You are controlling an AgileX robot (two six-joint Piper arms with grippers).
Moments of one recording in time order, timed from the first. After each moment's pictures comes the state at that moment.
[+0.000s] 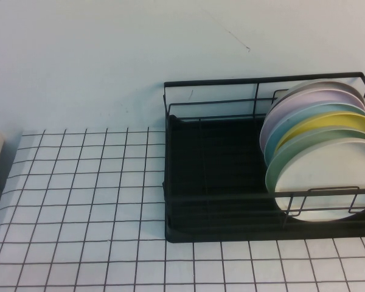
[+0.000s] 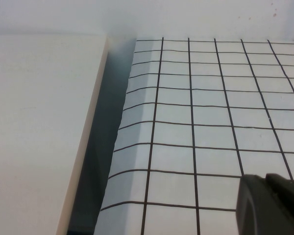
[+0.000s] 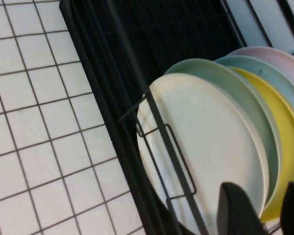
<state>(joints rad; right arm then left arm) -0.06 1.05 -1.05 0.59 1.07 -1.51 0.12 -0.01 0.02 -0.13 0.37 0.05</state>
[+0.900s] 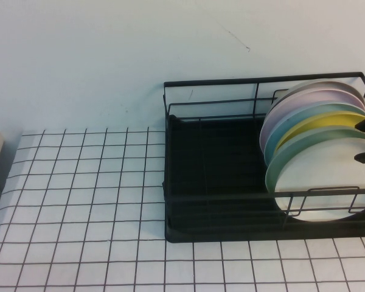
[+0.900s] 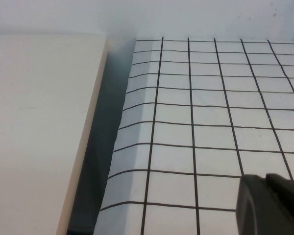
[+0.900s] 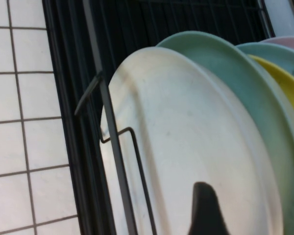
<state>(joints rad) -0.06 1.52 -1.13 0.78 0.90 -1.96 0.12 -0.01 0.02 -0.13 0.37 0.05</state>
